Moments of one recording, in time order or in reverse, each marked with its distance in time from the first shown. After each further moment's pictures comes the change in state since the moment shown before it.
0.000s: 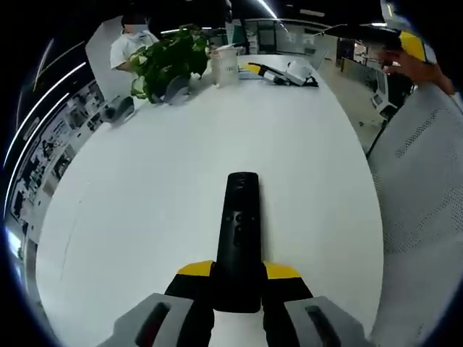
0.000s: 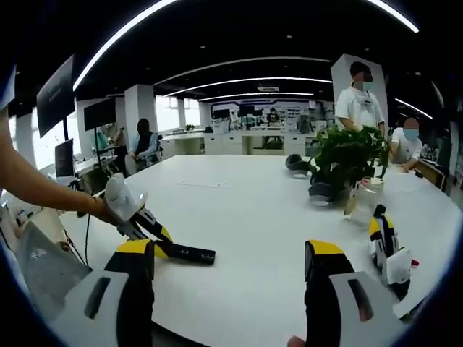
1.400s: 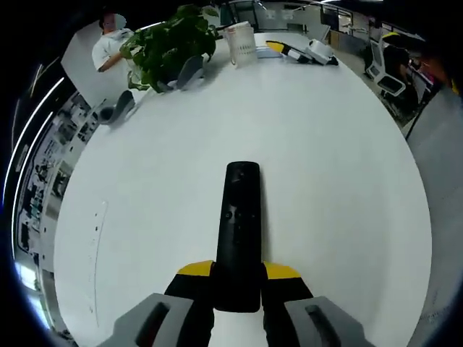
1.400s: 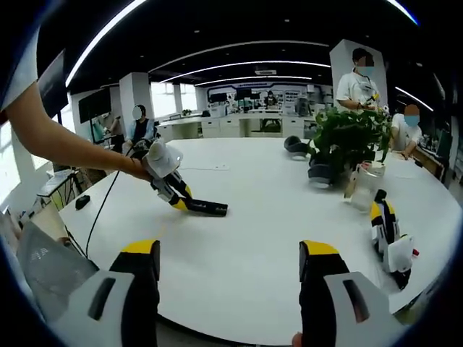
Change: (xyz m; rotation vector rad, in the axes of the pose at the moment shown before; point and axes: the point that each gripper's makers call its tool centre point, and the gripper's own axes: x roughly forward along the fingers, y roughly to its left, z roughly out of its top) left arm 0.027 0.113 0.018 0.129 0.118 -0.001; right arm 0.005 -0.003 -0.022 0.034 0.115 -0.006
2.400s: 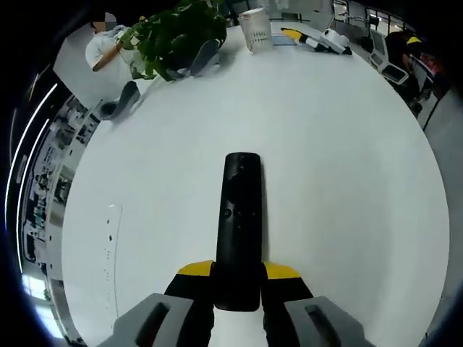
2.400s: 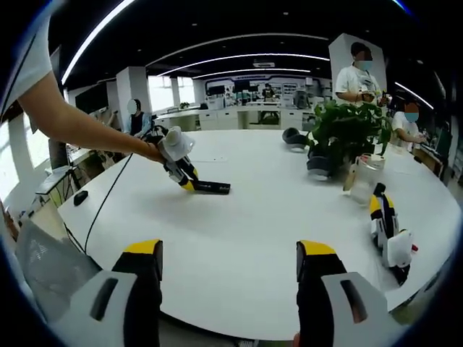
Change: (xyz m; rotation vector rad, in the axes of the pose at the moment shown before) left arm 0.023 0.065 -0.003 0.082 0.071 0.025; right arm 0.003 -0.004 -0.008 0.002 0.049 -0.014
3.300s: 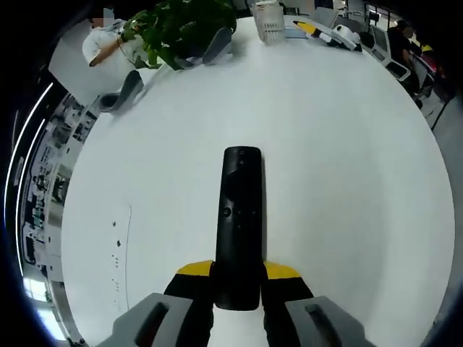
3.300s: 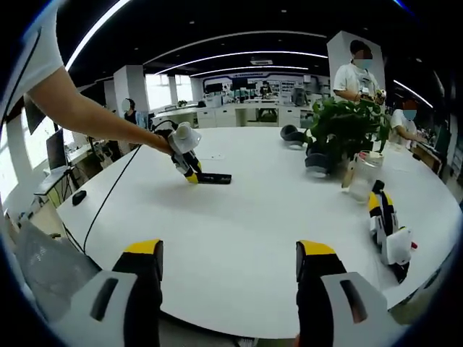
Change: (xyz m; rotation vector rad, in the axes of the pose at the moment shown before) left arm 0.010 0.034 -0.004 -0.006 0.027 -0.023; right arm 0.000 0.000 -0.001 0.008 0.011 -0.008
